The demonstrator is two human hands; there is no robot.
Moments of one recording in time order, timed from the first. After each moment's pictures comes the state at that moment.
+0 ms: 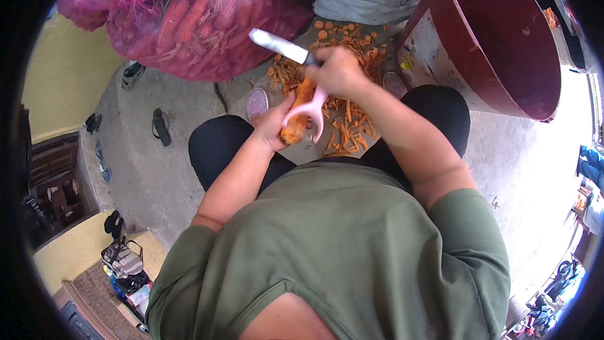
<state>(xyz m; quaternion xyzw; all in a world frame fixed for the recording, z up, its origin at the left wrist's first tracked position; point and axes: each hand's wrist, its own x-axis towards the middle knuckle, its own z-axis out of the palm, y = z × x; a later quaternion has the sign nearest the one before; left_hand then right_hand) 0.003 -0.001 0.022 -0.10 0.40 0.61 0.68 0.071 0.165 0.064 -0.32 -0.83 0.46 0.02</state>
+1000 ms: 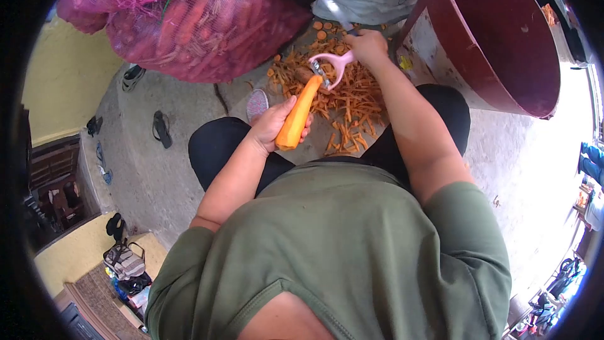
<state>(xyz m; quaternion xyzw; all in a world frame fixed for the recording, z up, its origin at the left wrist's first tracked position) -0.002 -0.007 0.035 0.03 0.44 0.55 0.72 0.066 0.242 -0.005 -0.53 -0.73 0.43 0.04</state>
